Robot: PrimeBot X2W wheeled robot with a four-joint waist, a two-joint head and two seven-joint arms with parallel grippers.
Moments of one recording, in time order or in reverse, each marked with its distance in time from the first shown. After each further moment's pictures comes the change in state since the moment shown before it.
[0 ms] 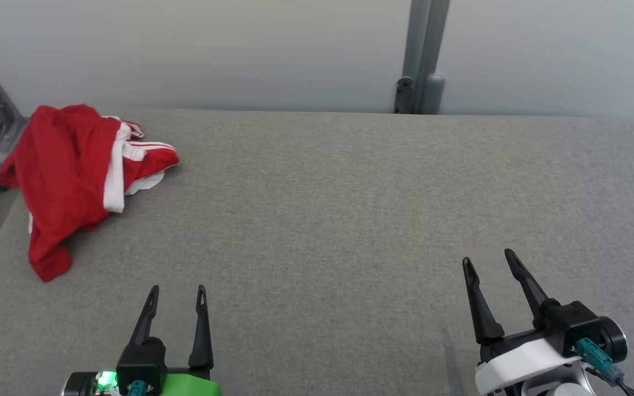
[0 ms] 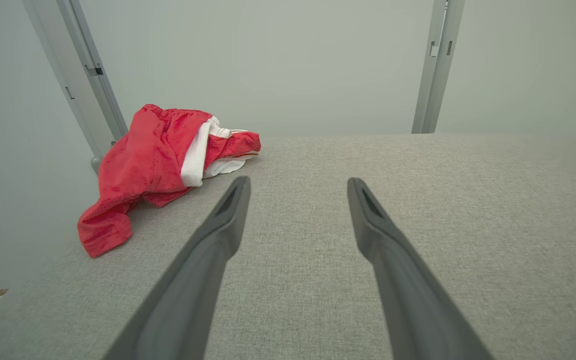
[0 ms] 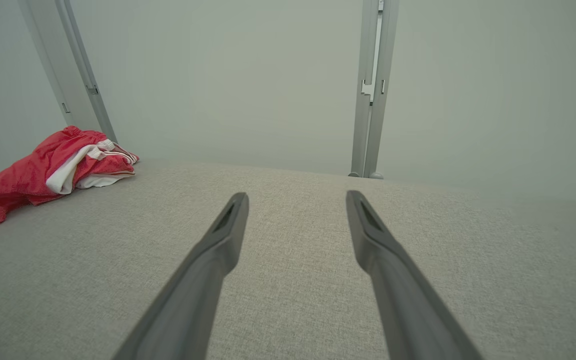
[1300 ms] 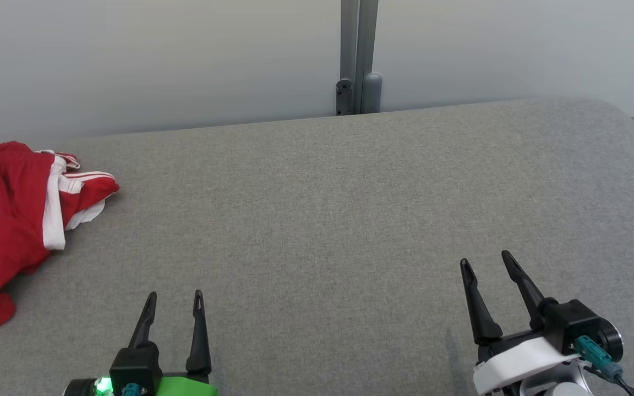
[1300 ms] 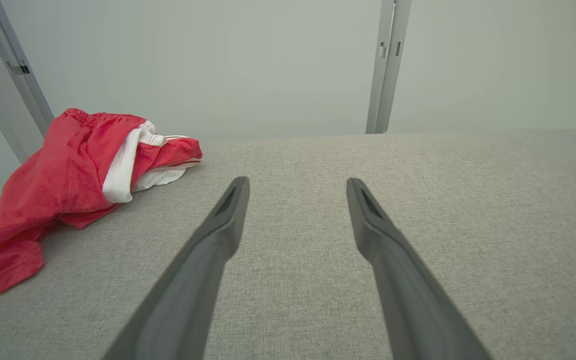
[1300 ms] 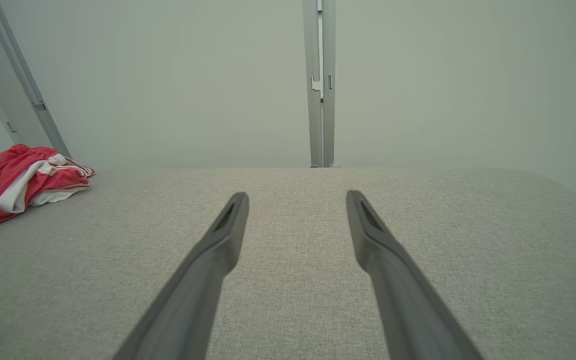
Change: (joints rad) left arm 0.010 -0.001 0.011 0.003 -0.050 -0.011 0.010; right arm -0.008 0.001 0.003 0.019 0.034 0.000 0.010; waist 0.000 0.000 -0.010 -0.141
